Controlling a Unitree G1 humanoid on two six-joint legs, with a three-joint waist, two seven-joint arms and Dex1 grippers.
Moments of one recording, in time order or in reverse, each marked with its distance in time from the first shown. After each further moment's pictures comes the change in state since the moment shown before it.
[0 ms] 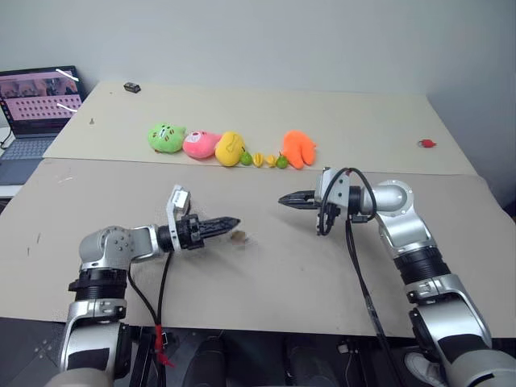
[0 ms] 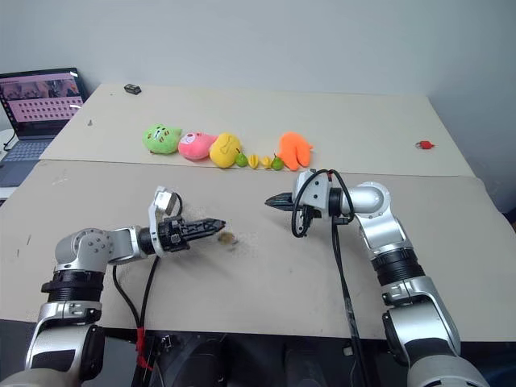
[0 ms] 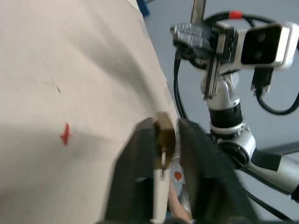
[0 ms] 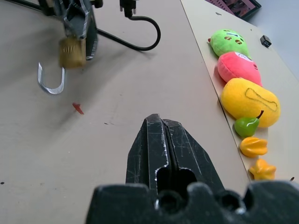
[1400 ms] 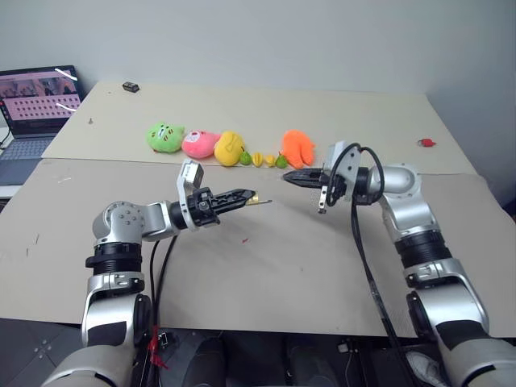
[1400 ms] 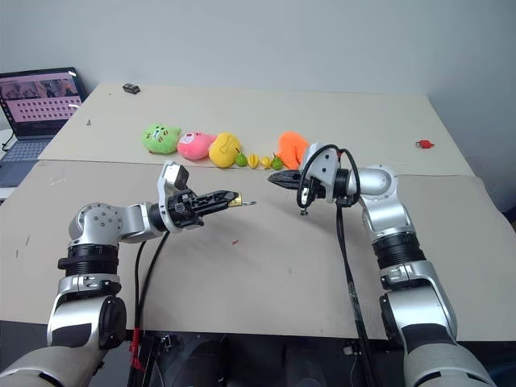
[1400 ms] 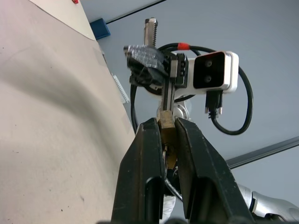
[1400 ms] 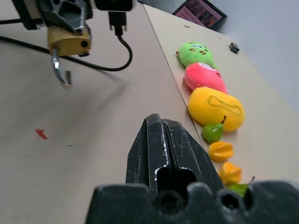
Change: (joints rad) left arm -0.174 -0.109 0.100 0.083 -0.093 0.158 0.062; right arm -0.072 0.023 -0.040 0.057 0.084 0.051 0.012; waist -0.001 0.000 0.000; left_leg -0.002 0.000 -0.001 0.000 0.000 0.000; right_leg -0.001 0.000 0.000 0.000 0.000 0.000
